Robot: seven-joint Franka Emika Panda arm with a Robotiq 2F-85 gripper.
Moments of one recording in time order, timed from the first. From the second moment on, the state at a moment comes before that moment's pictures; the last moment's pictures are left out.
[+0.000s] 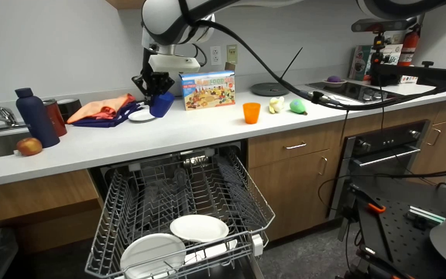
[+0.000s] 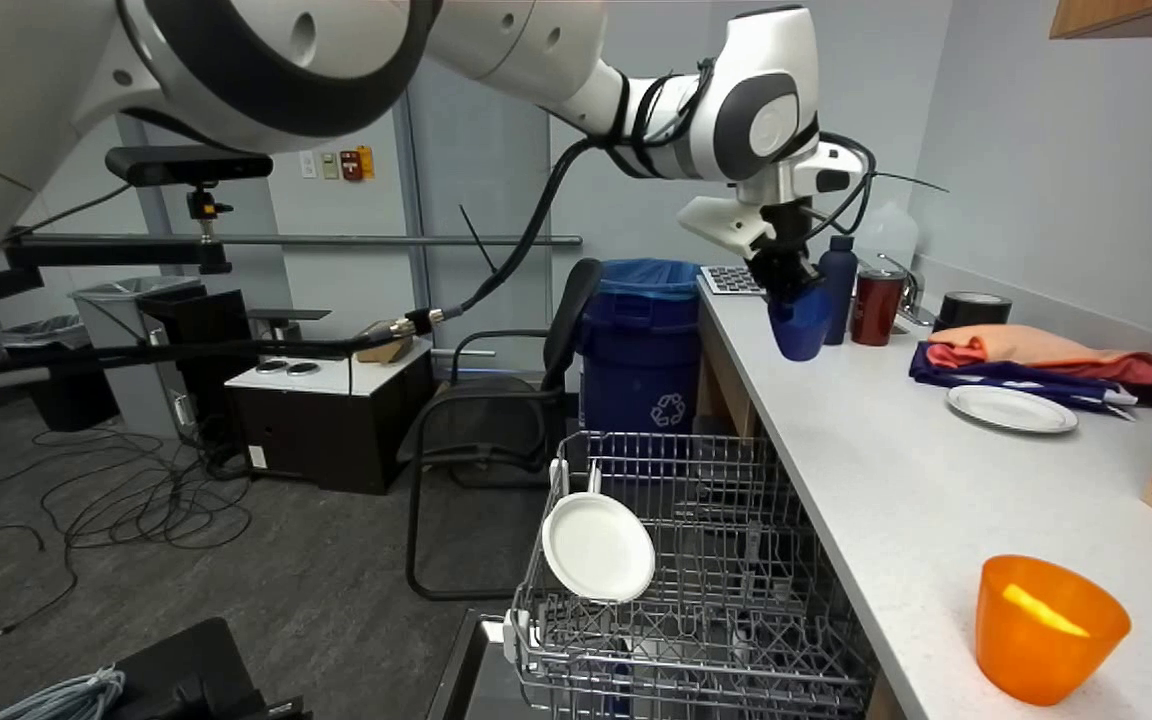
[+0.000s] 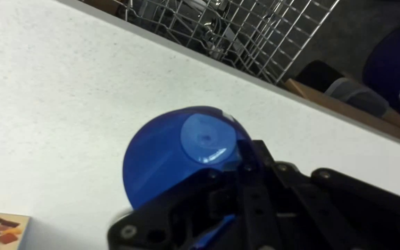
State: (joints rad) arm -0.01 0.73 -0.07 -1.13 0.08 2.26 0.34
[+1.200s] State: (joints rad) arm -0.09 0.86 -0.16 -1.11 0.08 2.09 0.57
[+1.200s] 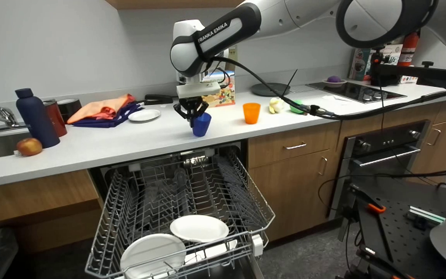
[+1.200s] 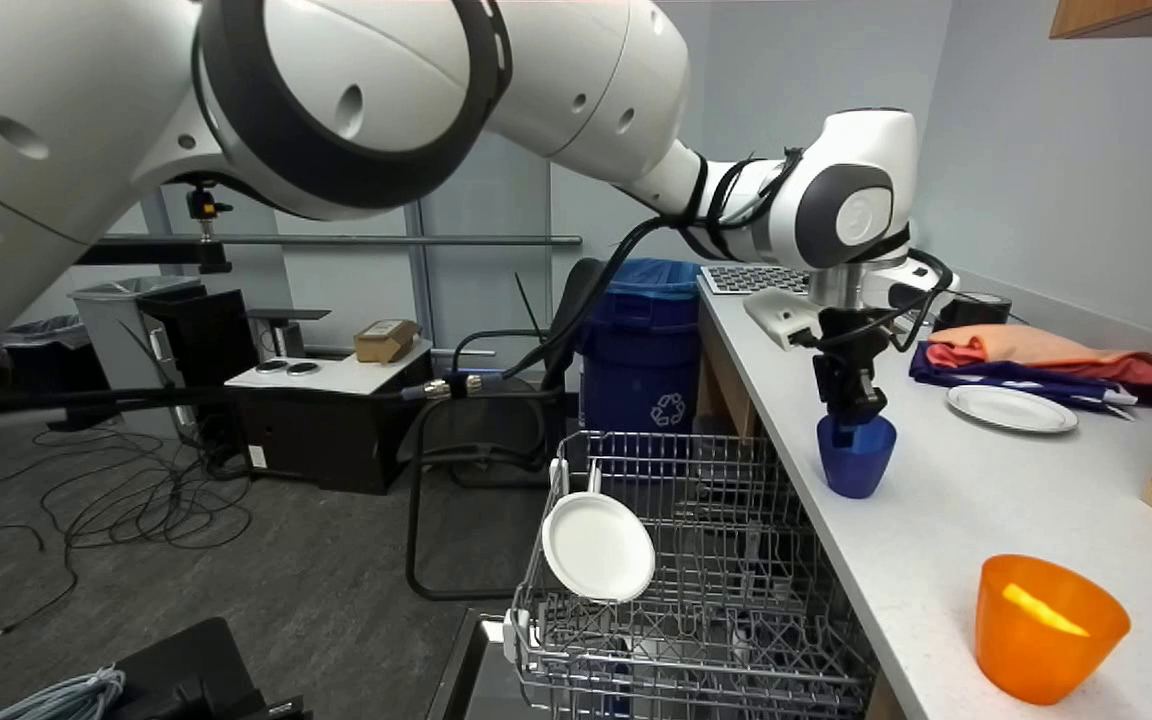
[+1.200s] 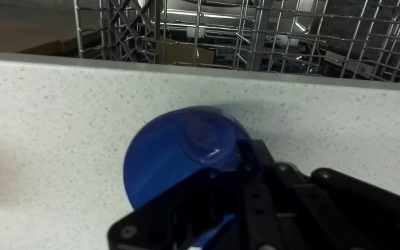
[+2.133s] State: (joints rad) arm -0.09 0.87 -0.16 -1.04 0.08 2.06 0.57
